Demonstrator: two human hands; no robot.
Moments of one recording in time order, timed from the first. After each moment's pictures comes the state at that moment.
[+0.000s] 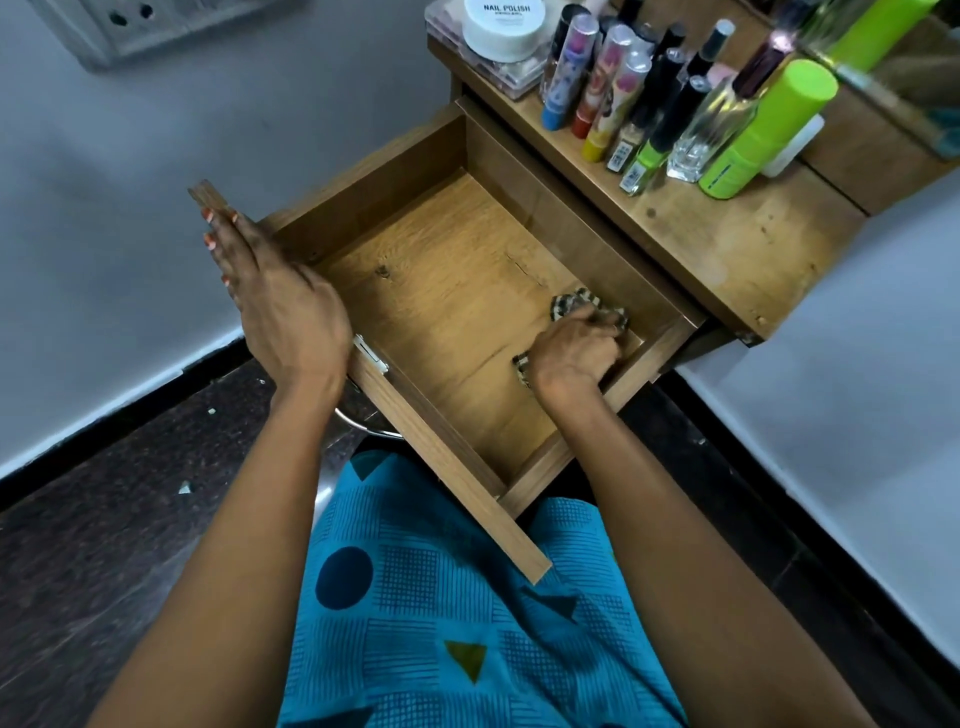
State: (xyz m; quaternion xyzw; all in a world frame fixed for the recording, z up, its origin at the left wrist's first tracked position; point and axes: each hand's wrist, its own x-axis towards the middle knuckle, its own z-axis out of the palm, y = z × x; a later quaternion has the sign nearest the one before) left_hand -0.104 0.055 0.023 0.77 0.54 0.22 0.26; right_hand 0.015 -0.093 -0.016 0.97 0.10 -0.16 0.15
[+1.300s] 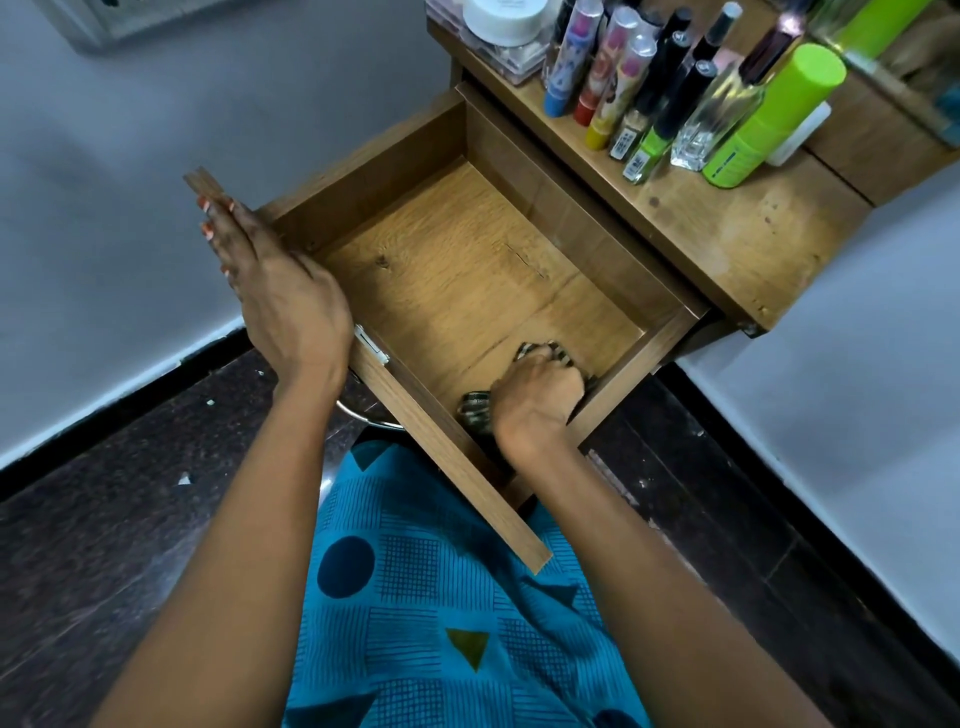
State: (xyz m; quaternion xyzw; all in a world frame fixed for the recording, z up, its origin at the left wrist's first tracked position) left_hand -0.103 0.055 0.024 0.76 0.54 0.23 0.28; right_hand -0.039 -0.094 -0.016 0.92 0.24 -0.16 0.25
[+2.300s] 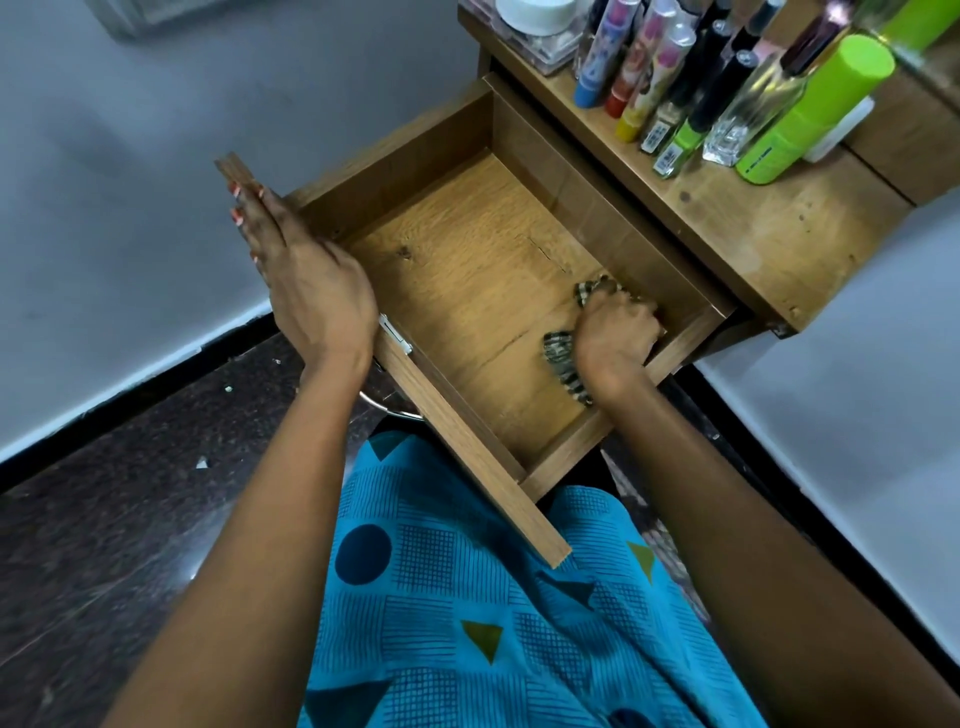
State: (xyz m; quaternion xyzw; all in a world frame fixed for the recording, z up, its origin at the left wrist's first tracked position) left_hand -0.103 0.055 0.025 0.76 0.54 0.22 0.27; right_hand 0.015 -0.107 0.009 0.96 0.19 -0.11 0.14
